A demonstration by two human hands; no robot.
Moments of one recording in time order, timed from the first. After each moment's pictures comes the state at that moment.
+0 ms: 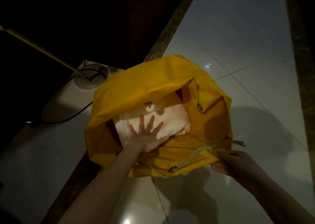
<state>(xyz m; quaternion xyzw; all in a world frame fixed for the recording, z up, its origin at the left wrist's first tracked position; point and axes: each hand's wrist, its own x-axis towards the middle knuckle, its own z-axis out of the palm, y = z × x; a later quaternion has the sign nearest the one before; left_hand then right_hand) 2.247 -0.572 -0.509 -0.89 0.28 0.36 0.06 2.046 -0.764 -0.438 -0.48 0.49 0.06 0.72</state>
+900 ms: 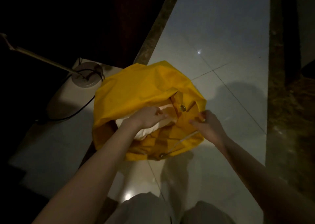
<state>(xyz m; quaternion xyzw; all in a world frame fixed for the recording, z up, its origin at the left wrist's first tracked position) 2.235 -0.616 -0.313 -0.86 0.29 0.41 -0.13 2.094 -0.771 -0.317 -0.79 0.41 0.07 0.45</state>
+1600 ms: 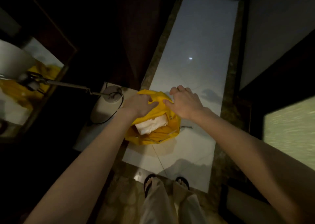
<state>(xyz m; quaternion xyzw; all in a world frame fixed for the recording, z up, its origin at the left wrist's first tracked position) 2.183 -0.580 0.206 -0.90 0.31 0.29 -0.04 2.085 -0.718 0.233 -0.96 0.17 0.15 0.17</state>
